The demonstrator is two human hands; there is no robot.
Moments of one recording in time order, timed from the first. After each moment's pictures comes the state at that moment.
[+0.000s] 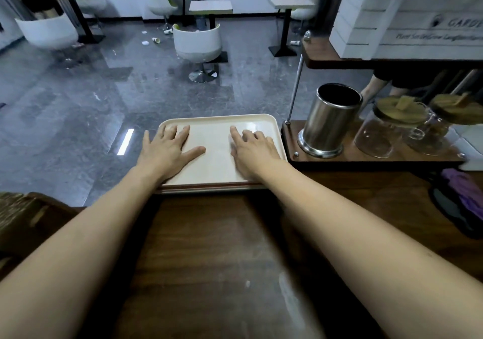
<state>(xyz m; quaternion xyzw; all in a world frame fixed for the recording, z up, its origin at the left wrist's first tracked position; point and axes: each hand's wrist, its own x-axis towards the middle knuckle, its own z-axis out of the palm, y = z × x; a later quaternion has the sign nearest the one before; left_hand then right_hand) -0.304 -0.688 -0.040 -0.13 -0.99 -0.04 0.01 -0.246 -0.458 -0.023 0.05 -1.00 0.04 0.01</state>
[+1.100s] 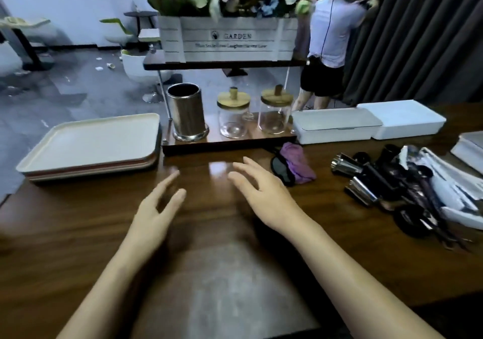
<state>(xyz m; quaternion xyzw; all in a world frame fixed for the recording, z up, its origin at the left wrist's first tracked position) 0.028 -0.440 -0.016 -0.13 -0.84 -0.53 0.00 0.078 -0.203 0.023 -0.04 -0.89 0.44 0.07</state>
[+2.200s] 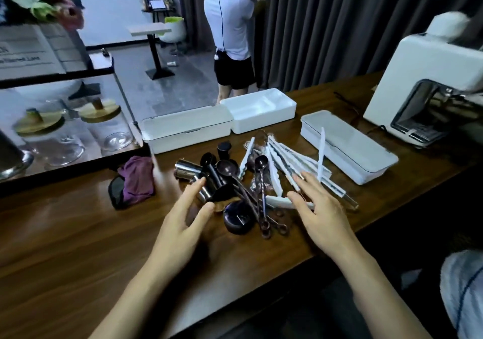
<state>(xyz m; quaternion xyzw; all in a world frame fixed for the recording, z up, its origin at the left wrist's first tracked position) 0.149 -0.067 -0.026 -0.30 -0.79 -0.53 -0.10 0.297 0.174 -0.005 -0.26 -0.89 0.34 0.17</state>
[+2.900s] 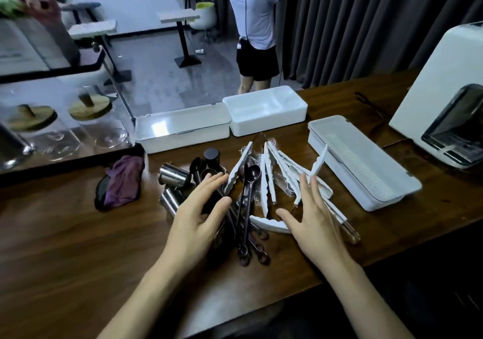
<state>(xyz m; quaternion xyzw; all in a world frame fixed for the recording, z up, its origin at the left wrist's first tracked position) 0.158 0.028 -0.017 -0.31 -0.80 -0.51 0.00 0.263 0.243 -0.036 -0.25 -0.92 0.28 0.08</state>
